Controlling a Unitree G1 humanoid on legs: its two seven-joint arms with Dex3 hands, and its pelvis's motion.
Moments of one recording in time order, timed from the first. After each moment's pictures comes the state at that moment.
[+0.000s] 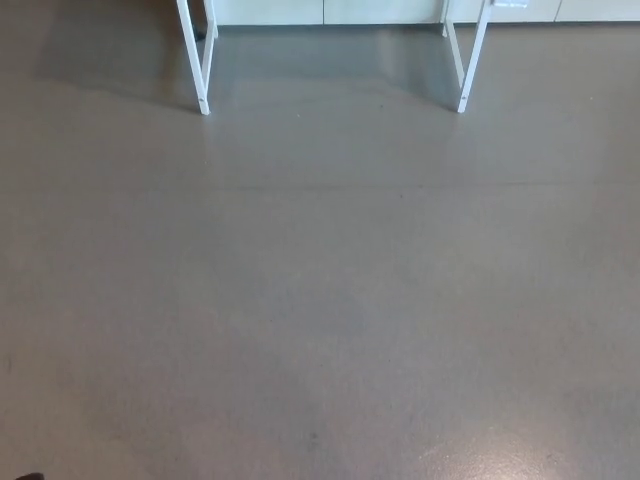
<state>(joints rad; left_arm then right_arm) 0.40 0.33 0.26 0.34 -0.11 0.04 -0.22 0.27 -0.31 -0.14 0.71 -0.03 -0.27 0.12</state>
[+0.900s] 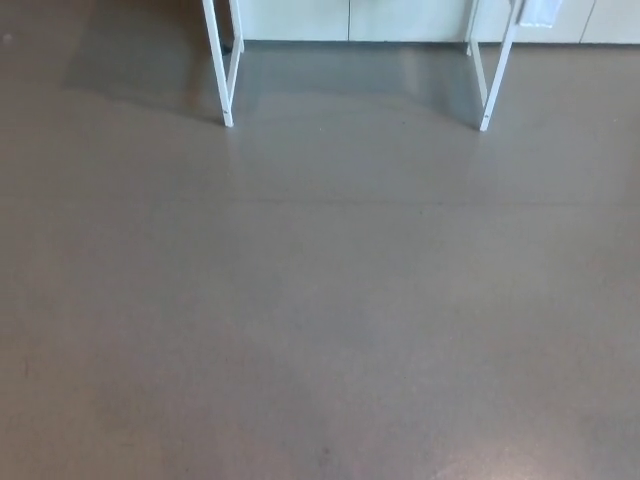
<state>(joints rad) 0.45 0.34 0.24 0.39 -0.14 0.03 -0.27 0.31 -0.32 -0.14 0.79 -0.01 -0.39 0.15</state>
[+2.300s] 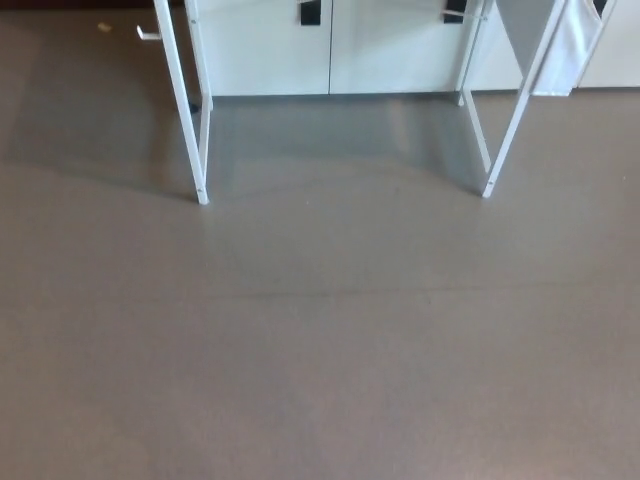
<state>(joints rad) 0.44 0.40 0.19 0.39 -0.10 0.00 -0.26 0.30 -0.33 -0.07 0.84 -0.06 -0.47 0.11</state>
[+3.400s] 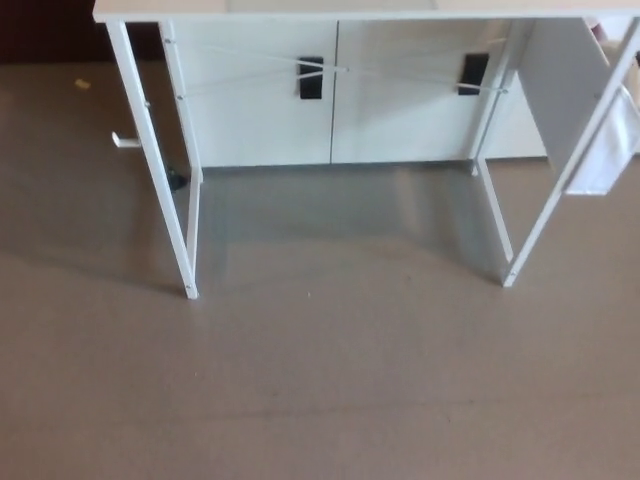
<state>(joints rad) 0.44 0.42 0.16 0.41 -0.08 -0.03 -0.25 0.30 -0.35 -0.03 0.85 -0.09 -0.47 0.10</state>
